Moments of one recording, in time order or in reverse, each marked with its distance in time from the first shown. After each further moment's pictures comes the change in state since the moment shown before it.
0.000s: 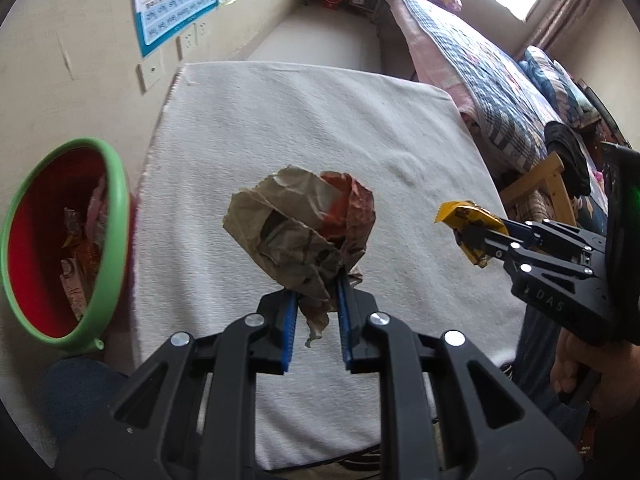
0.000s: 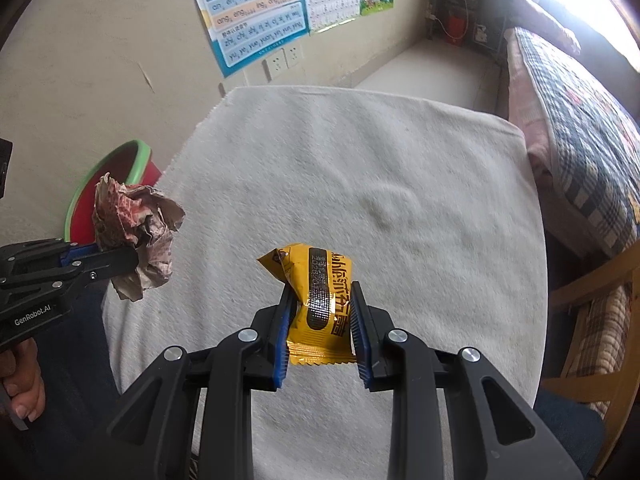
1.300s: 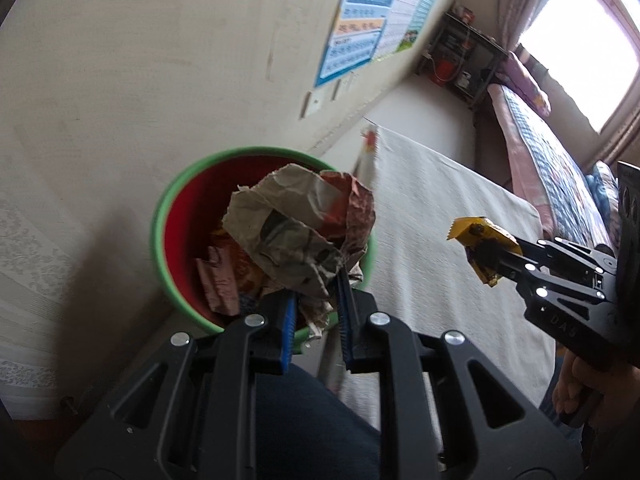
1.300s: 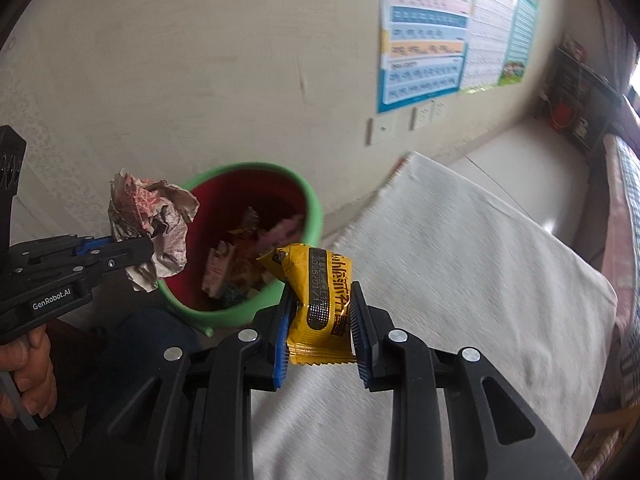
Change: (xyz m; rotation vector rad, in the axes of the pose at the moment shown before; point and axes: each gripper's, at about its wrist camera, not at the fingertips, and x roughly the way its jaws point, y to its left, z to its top) left arm -0.107 0.187 -0.029 -0.335 -0.195 0.177; right arm 0.023 0.210 0.088 -0.358 -0.059 0.166
